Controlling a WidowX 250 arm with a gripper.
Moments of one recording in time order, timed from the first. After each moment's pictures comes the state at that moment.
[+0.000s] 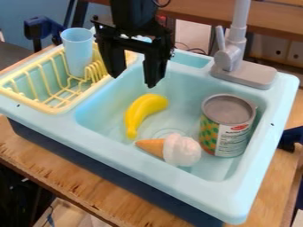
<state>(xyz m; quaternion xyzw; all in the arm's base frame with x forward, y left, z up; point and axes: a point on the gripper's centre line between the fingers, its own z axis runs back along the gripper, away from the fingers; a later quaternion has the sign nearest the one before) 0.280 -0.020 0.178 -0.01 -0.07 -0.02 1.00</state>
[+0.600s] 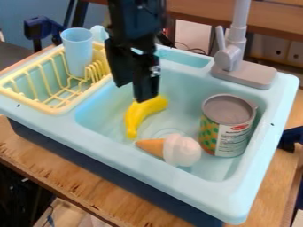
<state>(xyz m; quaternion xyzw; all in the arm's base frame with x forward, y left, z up) 0.268 -0.023 0.167 -0.05 -0.03 -0.26 0.96</state>
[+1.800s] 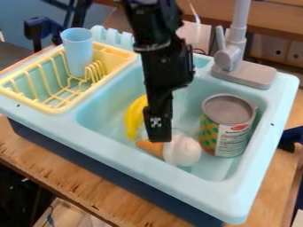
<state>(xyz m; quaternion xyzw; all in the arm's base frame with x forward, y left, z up) 0.272 -0.062 0.118 -0.08 -0.05 -0.54 0.84</state>
